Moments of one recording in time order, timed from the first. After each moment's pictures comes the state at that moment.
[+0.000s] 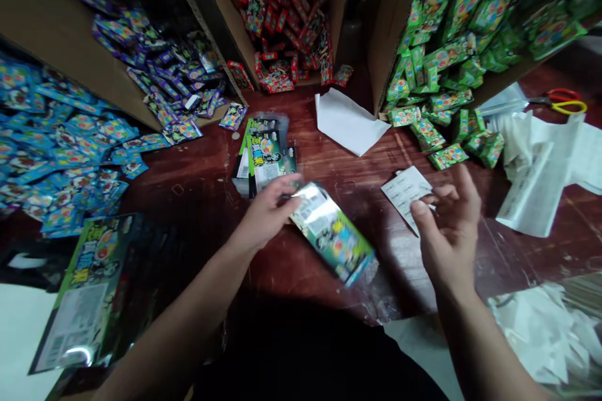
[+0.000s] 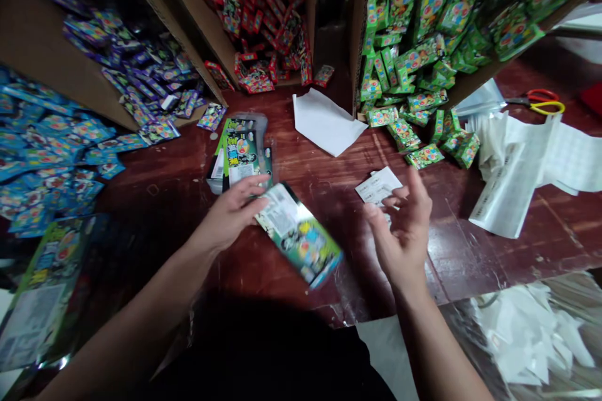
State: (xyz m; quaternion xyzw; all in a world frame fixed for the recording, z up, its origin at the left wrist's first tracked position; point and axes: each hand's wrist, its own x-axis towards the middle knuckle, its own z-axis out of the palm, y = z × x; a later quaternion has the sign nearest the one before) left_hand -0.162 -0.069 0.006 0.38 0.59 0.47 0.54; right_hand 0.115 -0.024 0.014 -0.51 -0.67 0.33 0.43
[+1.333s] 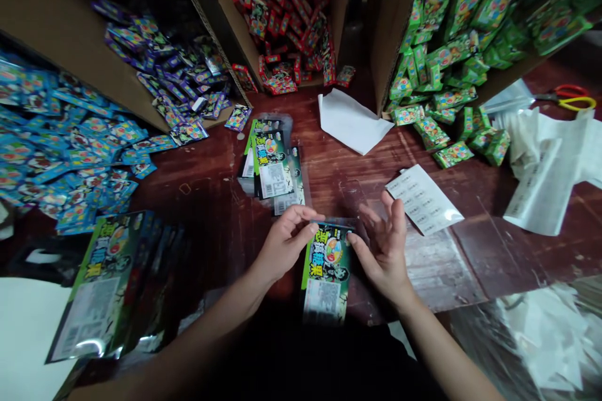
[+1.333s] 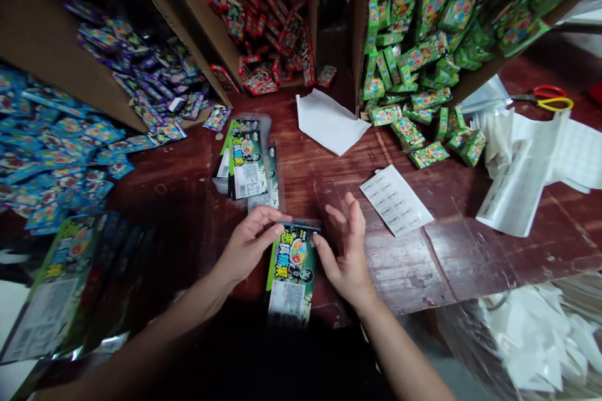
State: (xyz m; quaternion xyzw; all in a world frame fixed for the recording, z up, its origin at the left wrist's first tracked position) left_hand -0.137 -0.115 -0.016 0.40 0.56 0.48 0.54; right_hand 0.066 -0.079 -0.028 -0.39 -0.62 0.51 0.45
